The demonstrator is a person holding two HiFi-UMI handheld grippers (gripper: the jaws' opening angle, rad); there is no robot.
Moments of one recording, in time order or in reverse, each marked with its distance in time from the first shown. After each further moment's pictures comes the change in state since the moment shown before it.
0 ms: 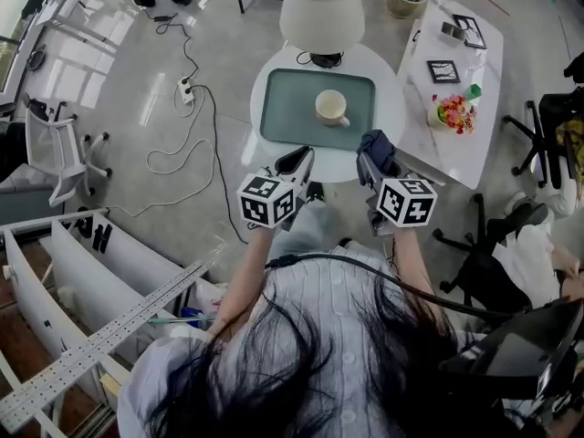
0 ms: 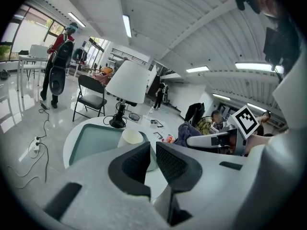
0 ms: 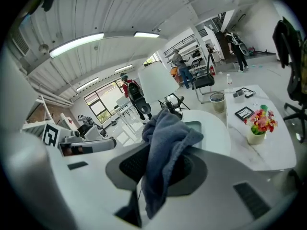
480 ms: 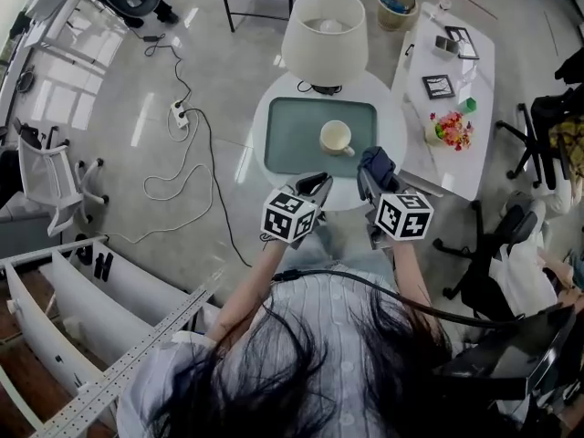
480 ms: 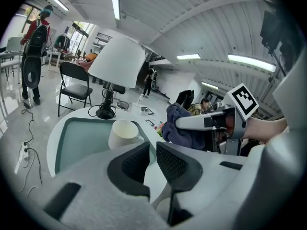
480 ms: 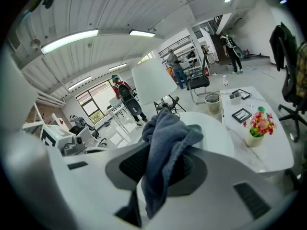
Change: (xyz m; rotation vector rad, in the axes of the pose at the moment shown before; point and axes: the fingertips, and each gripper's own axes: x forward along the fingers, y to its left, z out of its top) left arm 0.045 0.004 -0.023 0.053 0.176 -0.152; right arm 0.036 -0.004 0.014 0.019 0.005 -0.086
